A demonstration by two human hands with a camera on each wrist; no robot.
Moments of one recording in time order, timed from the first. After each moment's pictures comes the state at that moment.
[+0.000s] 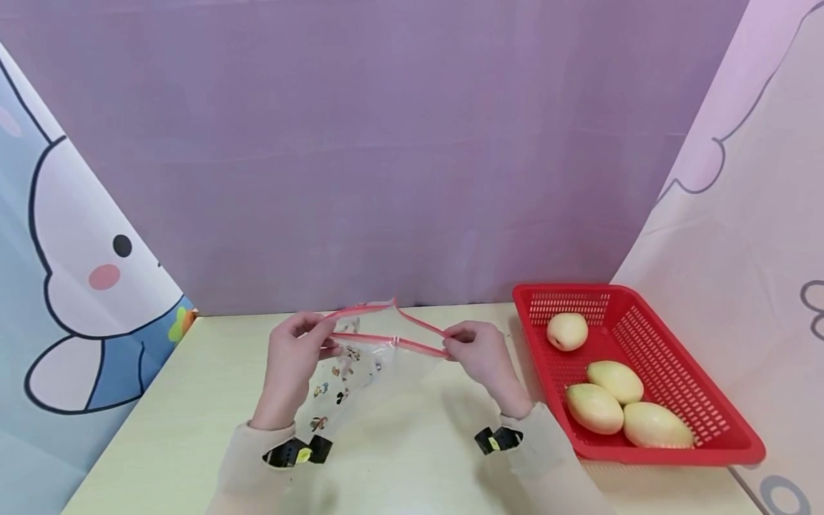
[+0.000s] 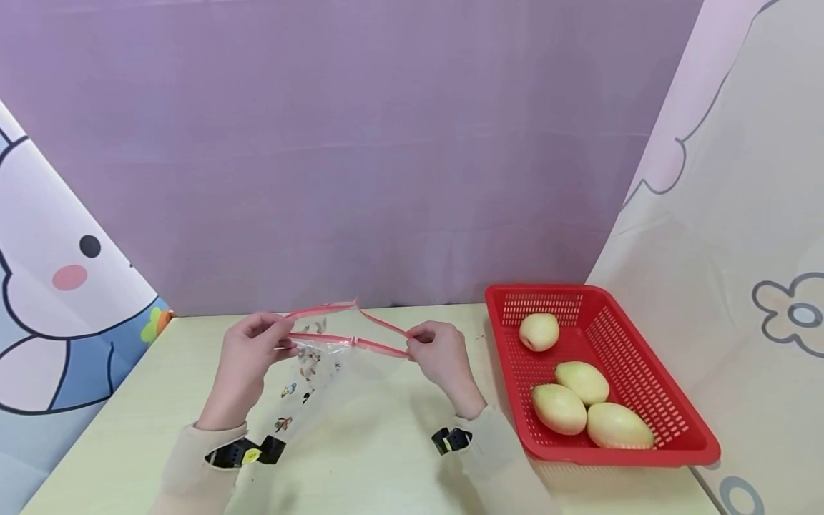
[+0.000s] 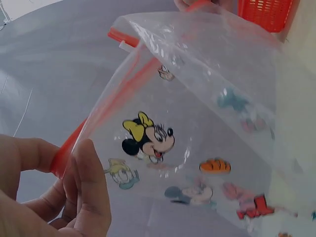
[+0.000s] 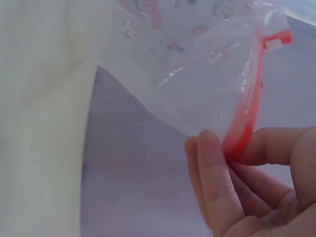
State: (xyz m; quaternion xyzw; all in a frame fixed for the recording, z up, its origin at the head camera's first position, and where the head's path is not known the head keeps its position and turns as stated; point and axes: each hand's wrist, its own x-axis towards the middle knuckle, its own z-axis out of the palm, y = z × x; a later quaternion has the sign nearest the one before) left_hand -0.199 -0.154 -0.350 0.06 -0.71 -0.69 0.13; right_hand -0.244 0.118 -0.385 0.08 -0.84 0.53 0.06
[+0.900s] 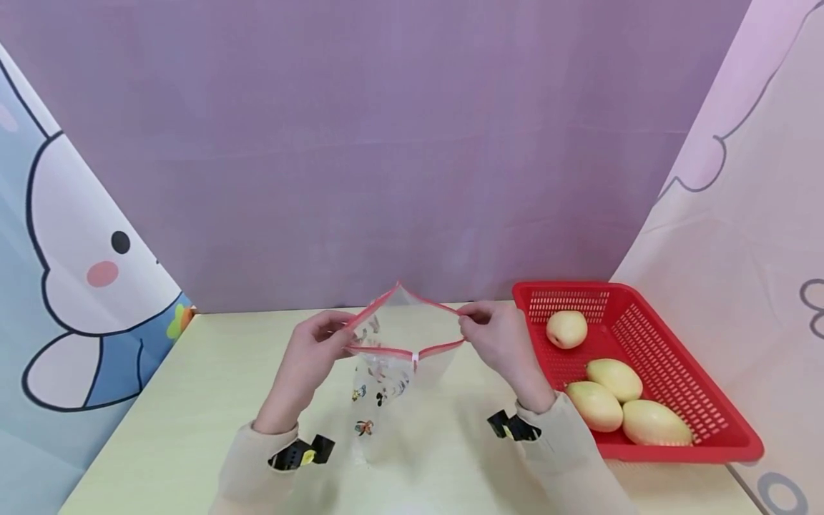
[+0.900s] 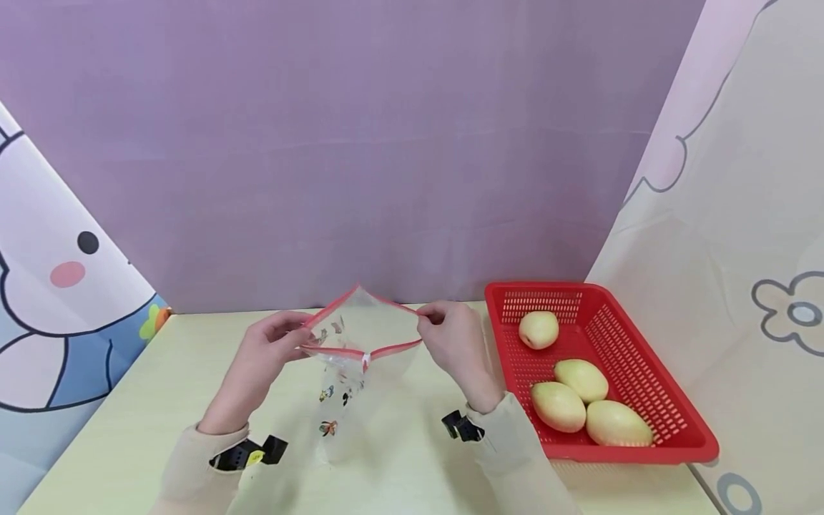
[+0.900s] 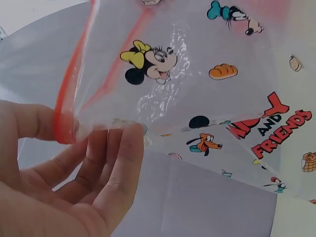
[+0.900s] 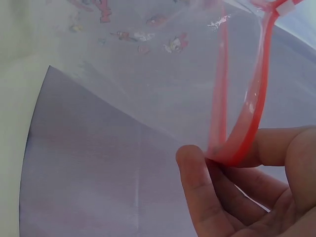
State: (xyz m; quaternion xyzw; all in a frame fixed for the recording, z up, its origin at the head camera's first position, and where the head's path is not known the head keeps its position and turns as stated) left_hand -0.195 -0.146 -0.348 -0.03 -0.78 -0.63 0.08; right_hand -0.228 0.136 -0.334 0.12 -0.86 0.47 0.14
